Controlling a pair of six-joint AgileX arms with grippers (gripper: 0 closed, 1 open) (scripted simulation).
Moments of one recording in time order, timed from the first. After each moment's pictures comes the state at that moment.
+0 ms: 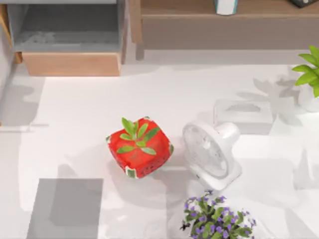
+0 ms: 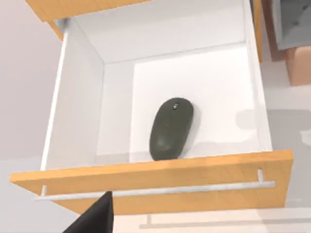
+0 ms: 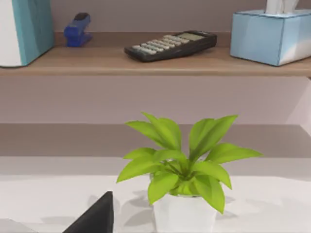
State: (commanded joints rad) left arm 0.28 1.13 1.10 -0.63 0.05 0.39; right arm 0.00 0.00 0.00 0.00 0.00 0.00
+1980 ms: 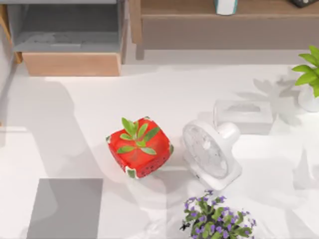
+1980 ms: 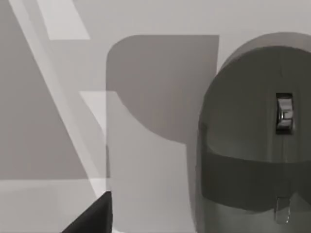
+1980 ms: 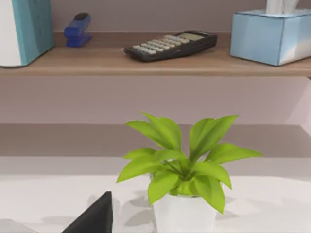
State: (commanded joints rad) left arm 0.35 2.65 2.48 -1.33 0.07 0.71; right arm 0.00 0.00 0.00 0.00 0.00 0.00
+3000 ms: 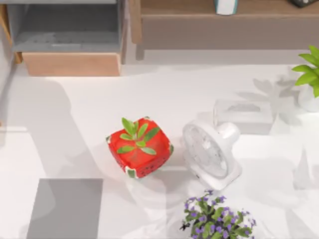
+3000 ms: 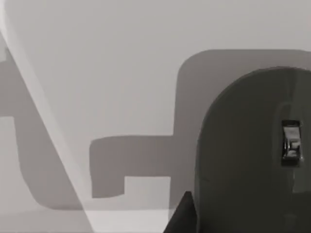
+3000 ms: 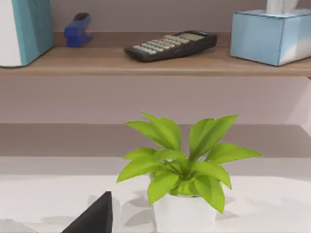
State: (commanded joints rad) left arm 0.34 2.67 2.47 -1.30 0.07 0.71; right arm 0.00 0.00 0.00 0.00 0.00 0.00
